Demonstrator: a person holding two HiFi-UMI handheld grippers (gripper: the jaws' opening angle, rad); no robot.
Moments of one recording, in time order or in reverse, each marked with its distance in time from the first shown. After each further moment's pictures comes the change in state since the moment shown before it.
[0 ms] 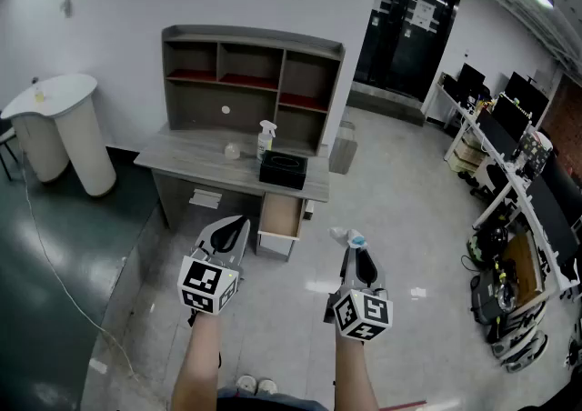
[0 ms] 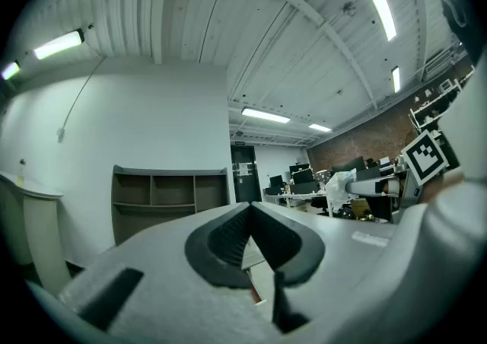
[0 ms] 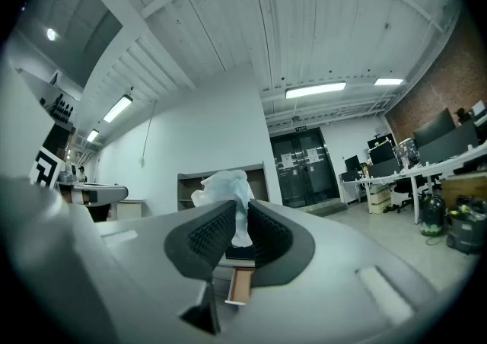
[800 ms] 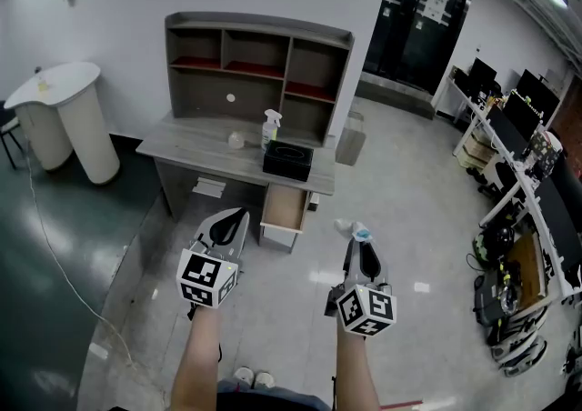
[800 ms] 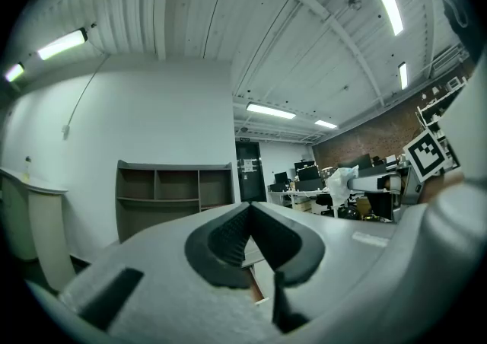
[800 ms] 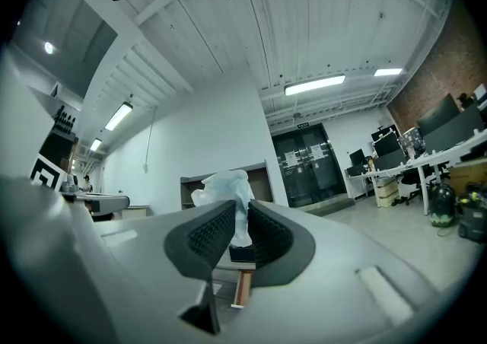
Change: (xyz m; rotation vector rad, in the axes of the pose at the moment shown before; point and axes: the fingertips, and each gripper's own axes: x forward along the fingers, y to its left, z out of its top) left arm 0.018 0.006 -0.015 -0.017 0.026 0.039; right arm 0.022 -0.013 -0.006 0.048 -0.010 0.042
